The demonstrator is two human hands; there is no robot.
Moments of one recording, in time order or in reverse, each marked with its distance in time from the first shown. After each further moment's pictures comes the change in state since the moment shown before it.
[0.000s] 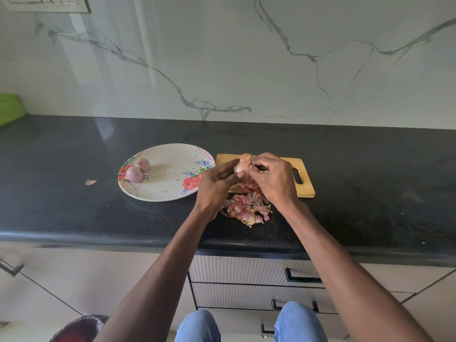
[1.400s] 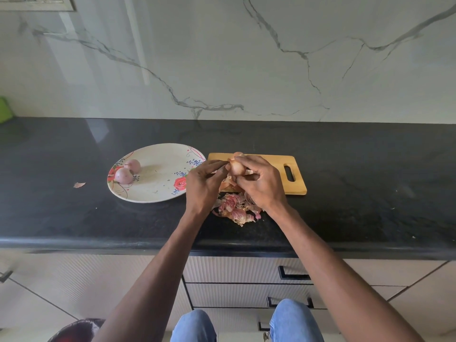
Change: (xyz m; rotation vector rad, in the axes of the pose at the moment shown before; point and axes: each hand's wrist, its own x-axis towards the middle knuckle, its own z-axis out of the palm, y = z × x) left_hand 0.004 -0.008 -0.002 0.295 0.162 0.297; right_hand -0.013 0.009 0.008 0.221 -0.089 0.131
